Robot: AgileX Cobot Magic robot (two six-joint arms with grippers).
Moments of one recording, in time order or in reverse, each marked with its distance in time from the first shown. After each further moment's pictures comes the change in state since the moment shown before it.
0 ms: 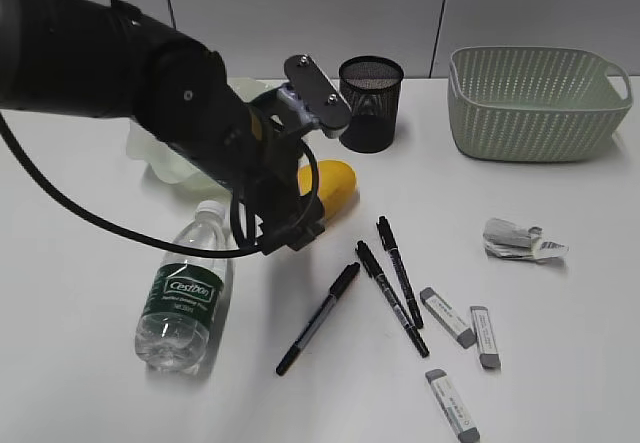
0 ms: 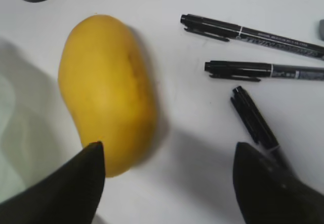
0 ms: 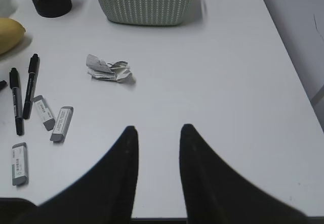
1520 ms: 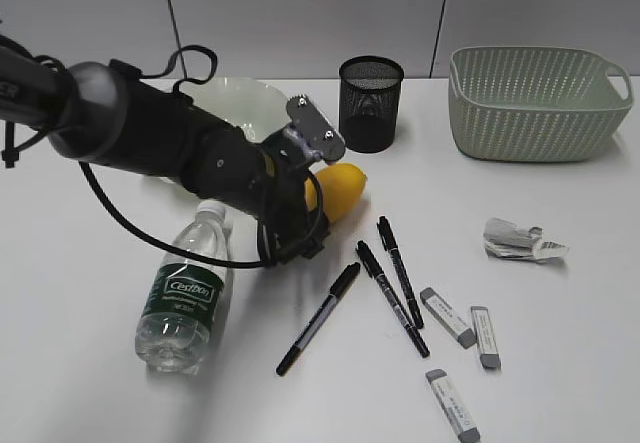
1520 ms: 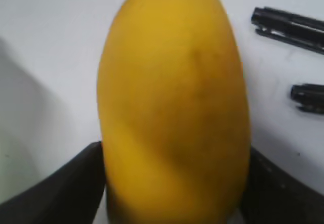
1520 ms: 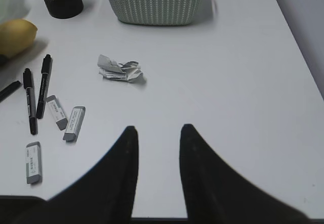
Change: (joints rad) left arm 0.065 0.228 -0.024 -0.007 -0.287 0.000; right arm 0.000 0.000 0.000 0.034 0.000 0.000
